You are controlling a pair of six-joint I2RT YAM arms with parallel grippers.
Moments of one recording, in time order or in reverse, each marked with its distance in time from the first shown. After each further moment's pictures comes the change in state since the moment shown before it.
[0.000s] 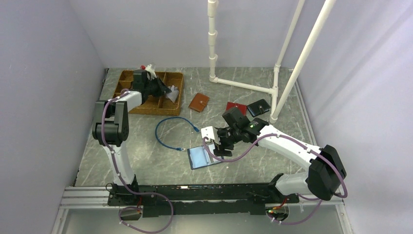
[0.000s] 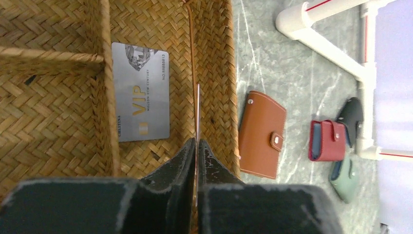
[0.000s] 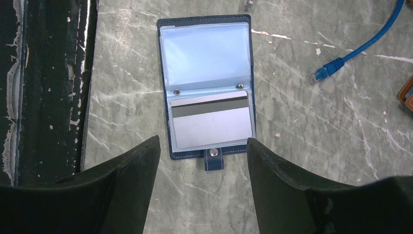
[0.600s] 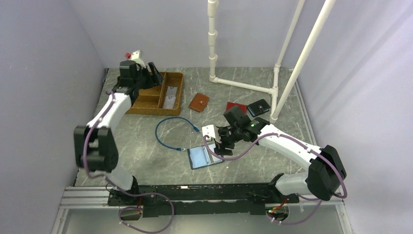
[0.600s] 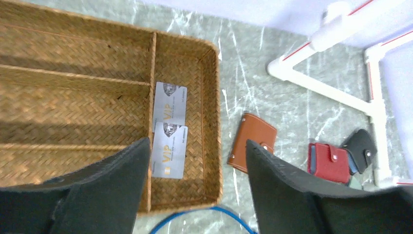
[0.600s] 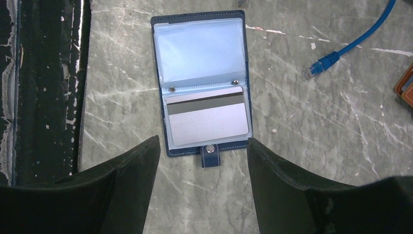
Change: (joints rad) left arm -0.023 -0.298 0.011 -0.220 -0.263 0.122; right arm -0.019 0.000 0.002 0.000 -0.001 0.001
